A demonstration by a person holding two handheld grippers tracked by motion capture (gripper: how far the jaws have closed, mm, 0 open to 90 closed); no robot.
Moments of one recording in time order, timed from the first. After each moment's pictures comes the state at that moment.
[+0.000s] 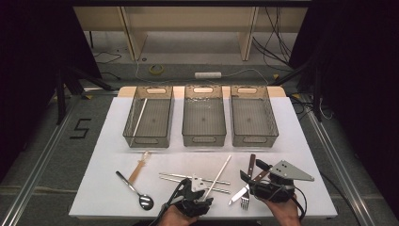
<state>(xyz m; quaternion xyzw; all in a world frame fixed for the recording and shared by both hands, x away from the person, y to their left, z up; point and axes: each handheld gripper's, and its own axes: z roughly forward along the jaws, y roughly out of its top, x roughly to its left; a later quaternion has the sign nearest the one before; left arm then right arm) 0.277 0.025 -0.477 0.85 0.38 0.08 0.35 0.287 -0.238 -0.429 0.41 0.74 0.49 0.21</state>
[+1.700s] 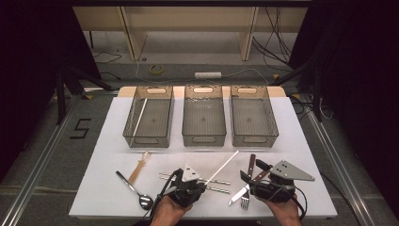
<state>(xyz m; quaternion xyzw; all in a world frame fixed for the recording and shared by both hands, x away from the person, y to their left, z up) 0.298 0.048 -0.459 0.83 0.39 0.08 0.39 0.287 -0.238 -0.429 0.40 0.74 0.50 0.21</state>
